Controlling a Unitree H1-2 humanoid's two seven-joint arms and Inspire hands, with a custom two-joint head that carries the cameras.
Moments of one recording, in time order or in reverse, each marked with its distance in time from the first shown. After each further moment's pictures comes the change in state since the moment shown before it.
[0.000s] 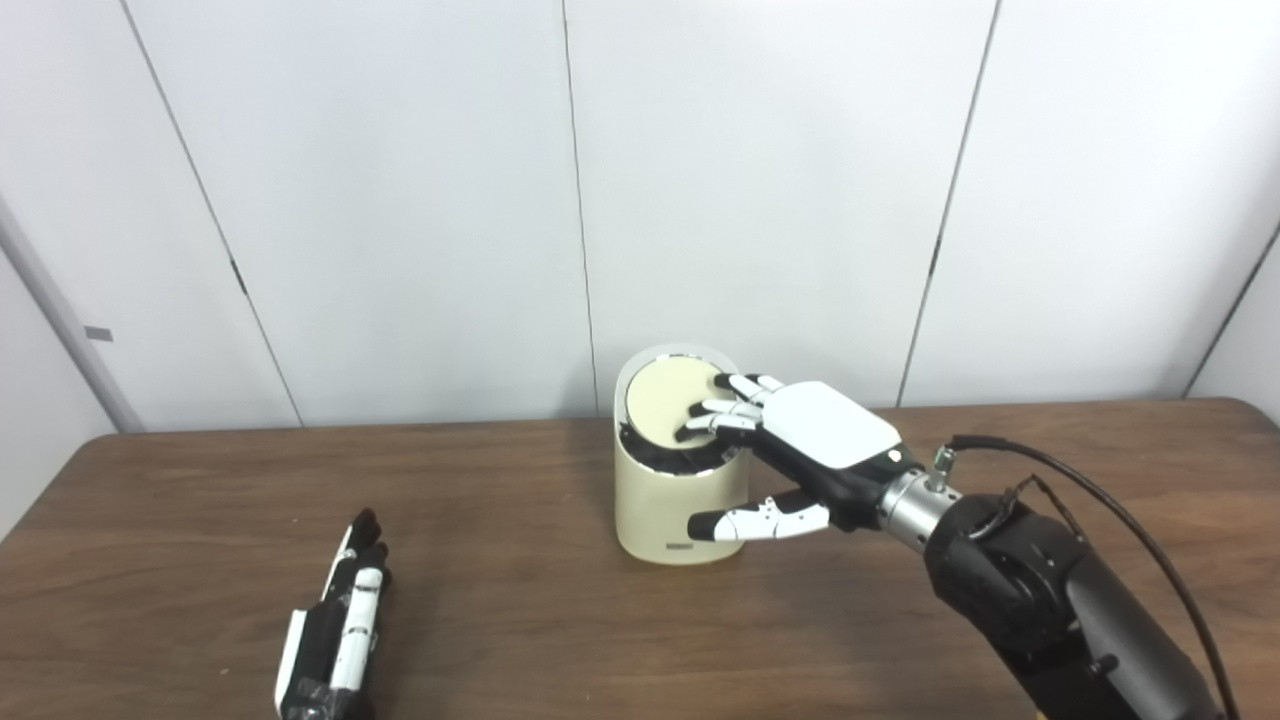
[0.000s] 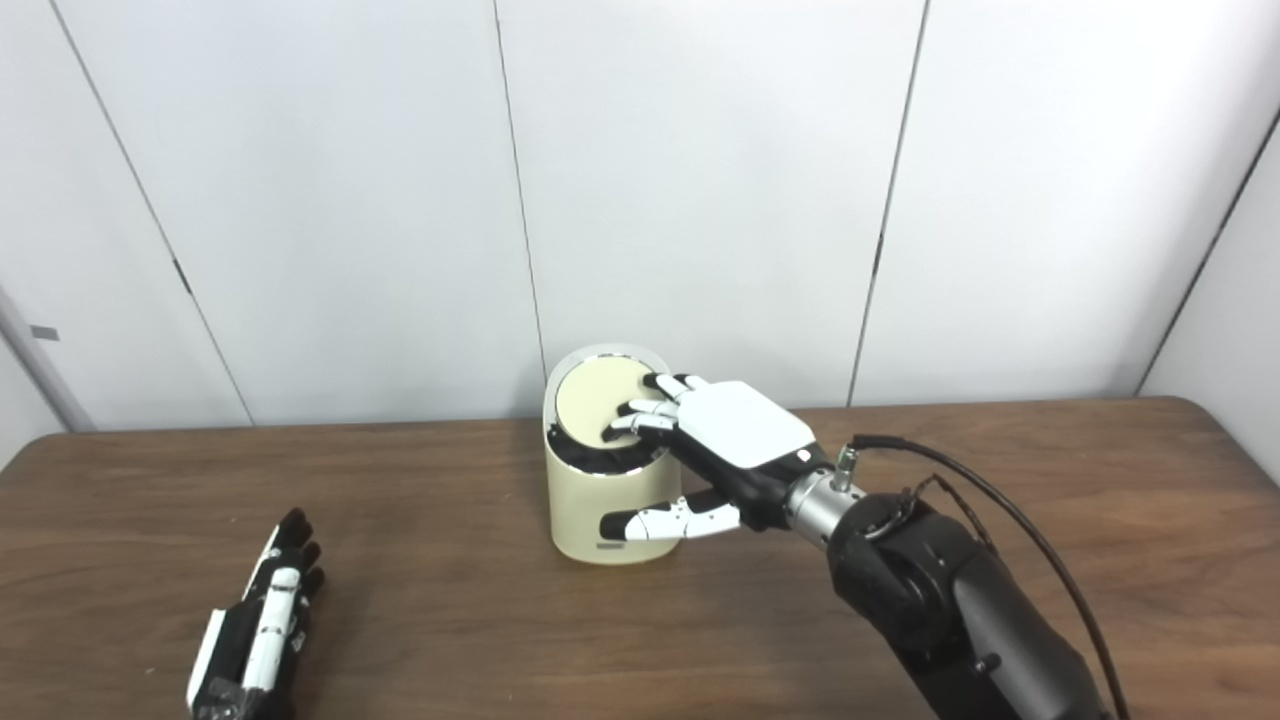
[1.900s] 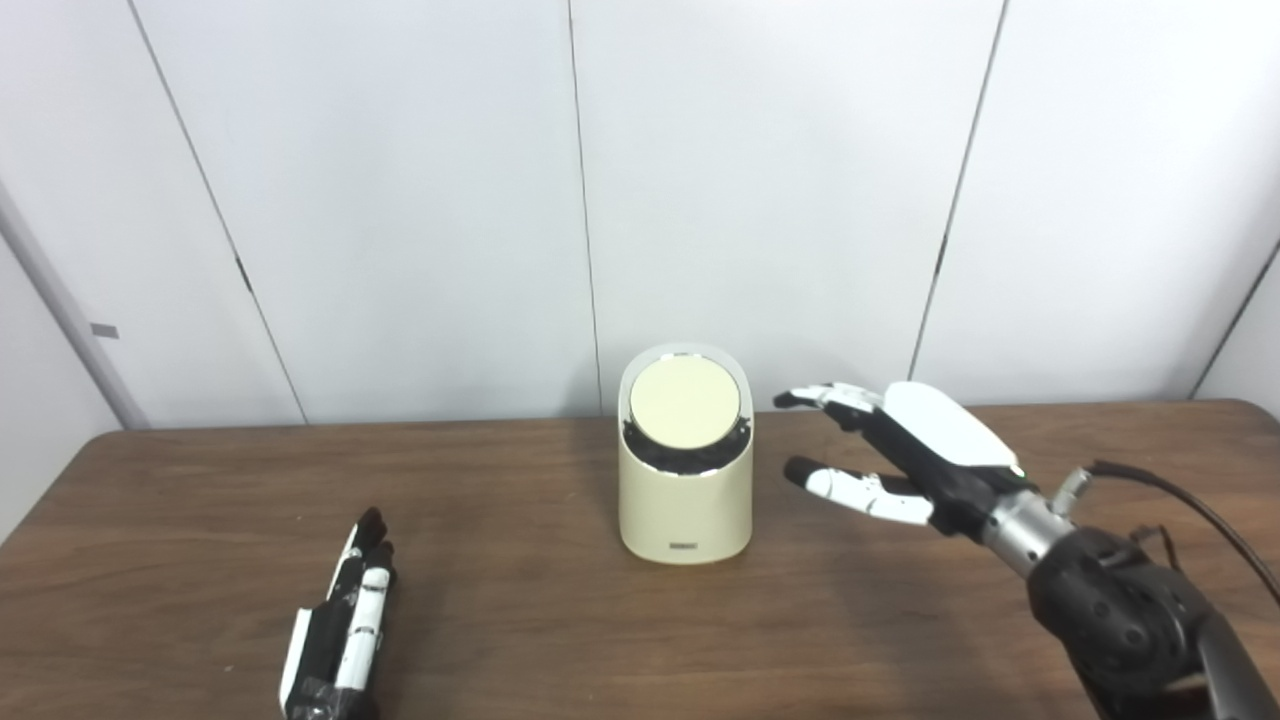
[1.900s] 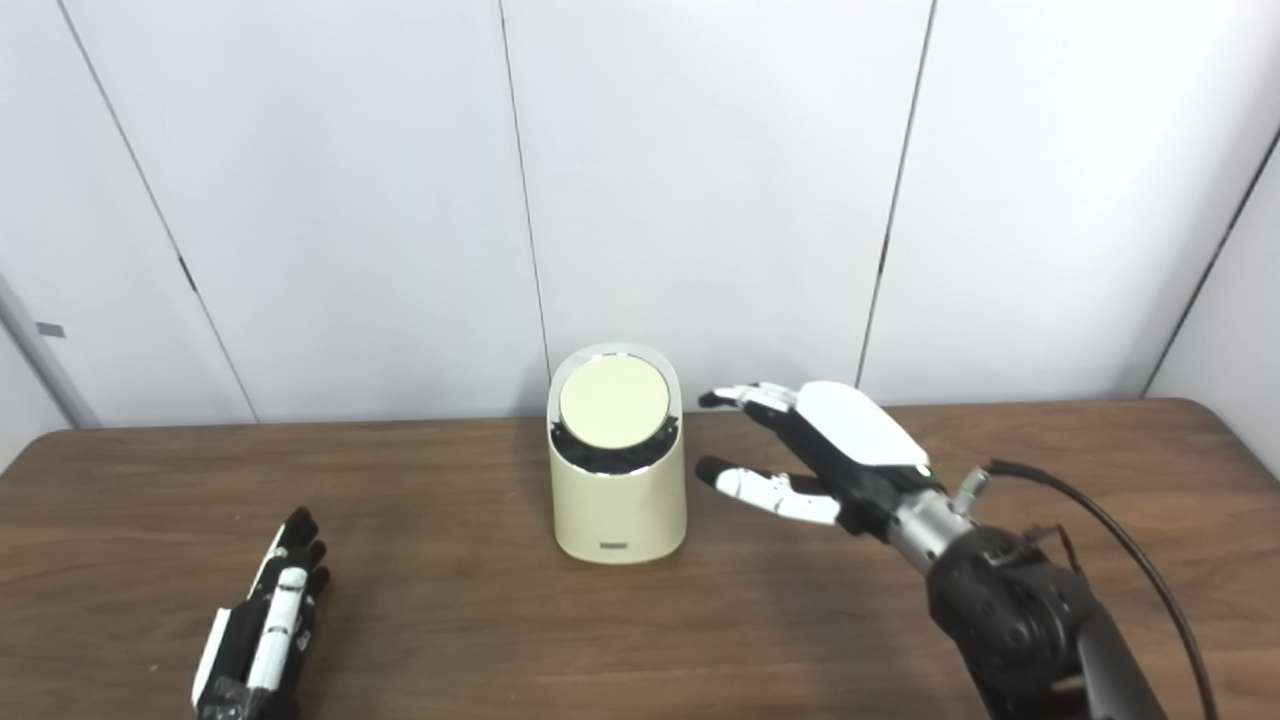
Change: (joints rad) left arm 0.002 0.003 -0.004 -0.003 -0.001 0.001 -0.003; right arm 0.177 0.006 -0.264 -0.127 0.165 0.117 -0.003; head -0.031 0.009
